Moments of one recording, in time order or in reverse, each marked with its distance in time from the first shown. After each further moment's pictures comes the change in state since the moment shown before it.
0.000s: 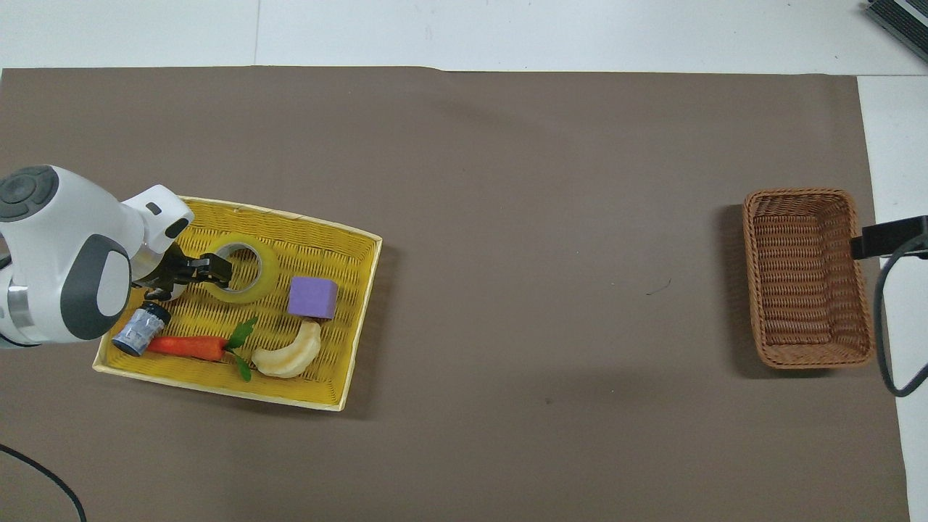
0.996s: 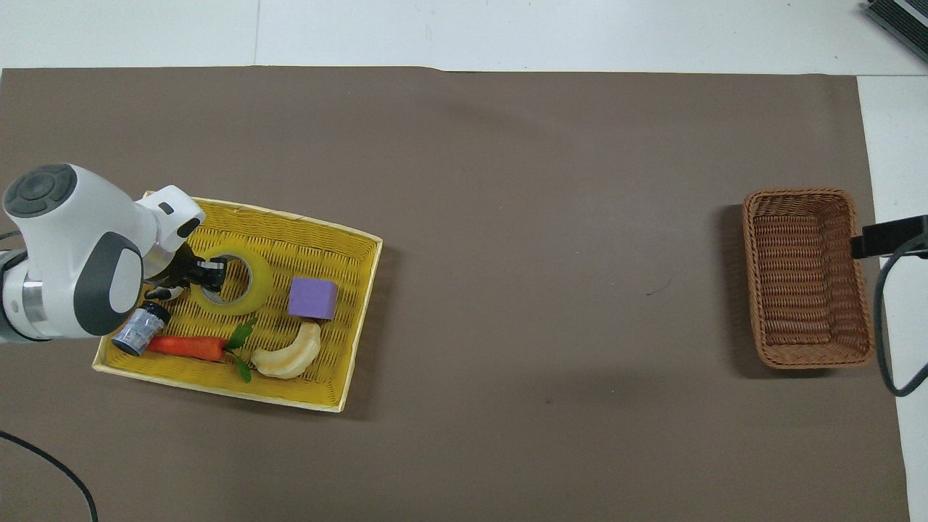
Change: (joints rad) left arm -0.012 0.012 -0.003 0.043 0.000 -0.045 -0.007; right arm -0.003 -0.001 0.001 -0.001 0.000 0.003 0.000
